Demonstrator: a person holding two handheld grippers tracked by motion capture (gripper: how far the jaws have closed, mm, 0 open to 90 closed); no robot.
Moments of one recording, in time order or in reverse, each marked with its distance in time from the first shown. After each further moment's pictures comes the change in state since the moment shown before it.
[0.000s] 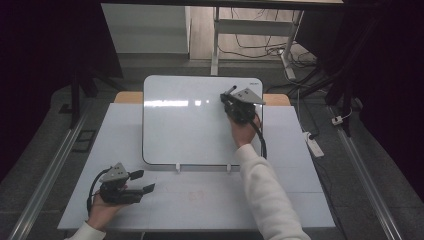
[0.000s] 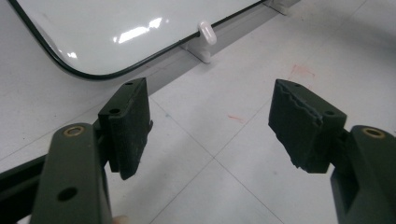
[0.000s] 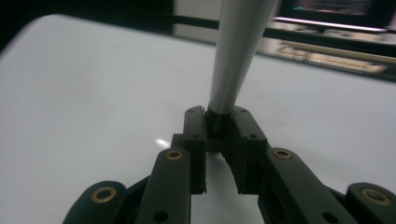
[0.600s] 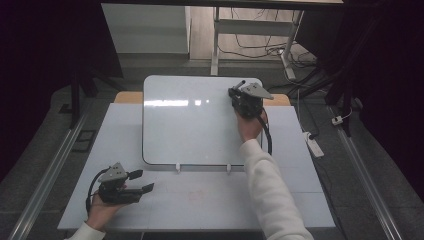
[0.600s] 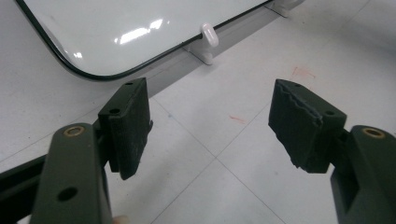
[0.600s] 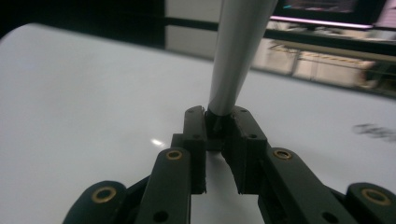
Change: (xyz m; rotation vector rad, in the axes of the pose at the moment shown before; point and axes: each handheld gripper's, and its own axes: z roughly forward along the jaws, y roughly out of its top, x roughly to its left) left arm 0.001 0.000 0.001 0.002 0.002 0.000; right arm -0.006 0.004 0.002 0.014 0.032 0.007
